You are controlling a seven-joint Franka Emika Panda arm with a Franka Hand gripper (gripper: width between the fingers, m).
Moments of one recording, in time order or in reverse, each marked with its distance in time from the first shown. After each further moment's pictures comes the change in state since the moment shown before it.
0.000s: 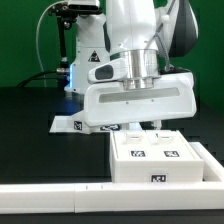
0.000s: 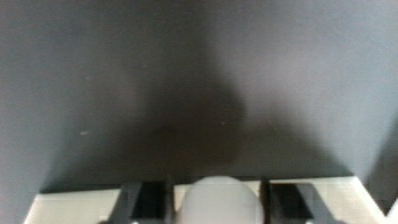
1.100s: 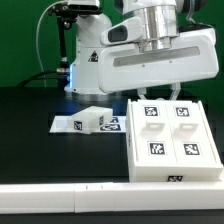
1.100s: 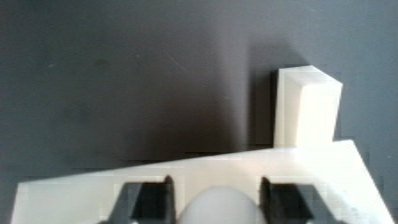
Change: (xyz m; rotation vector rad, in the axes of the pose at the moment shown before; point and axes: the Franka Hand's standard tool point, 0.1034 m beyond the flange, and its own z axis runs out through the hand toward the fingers) arm 0.027 -0.029 -0.060 0.053 -0.162 0.081
